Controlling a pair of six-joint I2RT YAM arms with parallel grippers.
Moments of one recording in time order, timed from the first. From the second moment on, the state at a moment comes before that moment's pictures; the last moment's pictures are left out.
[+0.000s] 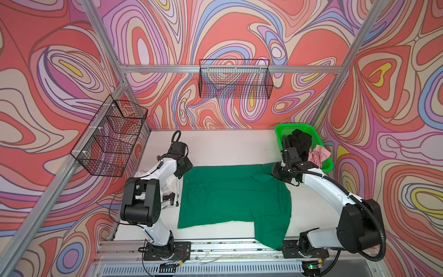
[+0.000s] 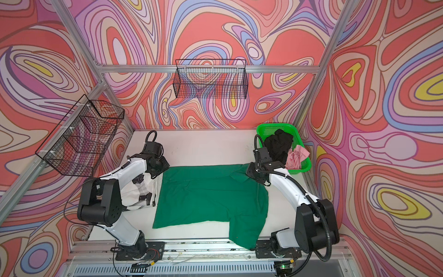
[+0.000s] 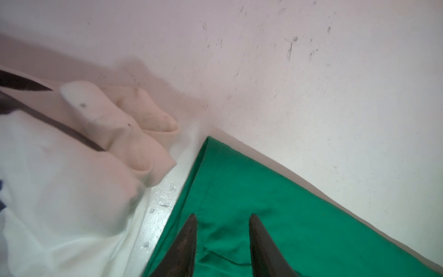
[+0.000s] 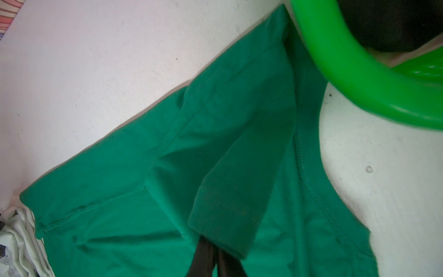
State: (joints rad) left arm -0.10 1.67 1.11 -0.54 -0.04 -0.74; right arm 0.23 1.39 0.96 -0.62 -0.07 0.70
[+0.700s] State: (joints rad) left arm -0.10 1.64 1.20 -0.62 -0.02 -0.71; right arm 0.29 1.37 0.93 -0.68 -0.08 0.73
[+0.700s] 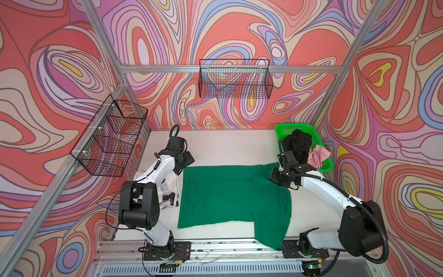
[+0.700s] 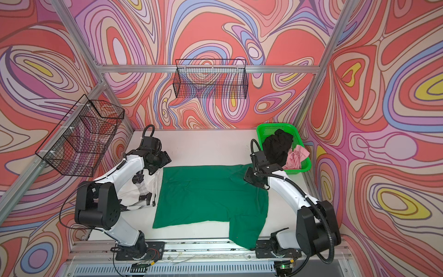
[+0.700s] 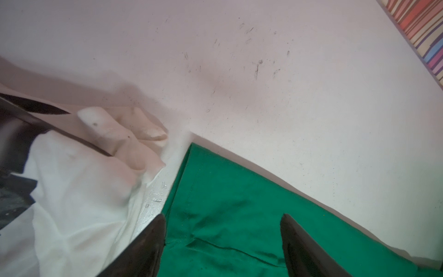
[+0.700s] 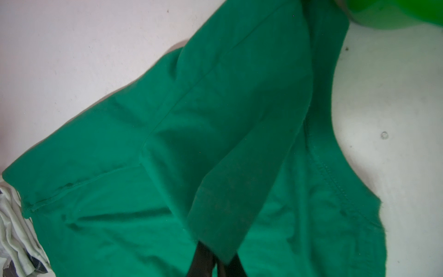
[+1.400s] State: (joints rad) left arm -0.10 1.65 1.22 -0.64 0.03 -0.68; right arm 0.34 1.36 0.87 -0.68 -0.06 0.78
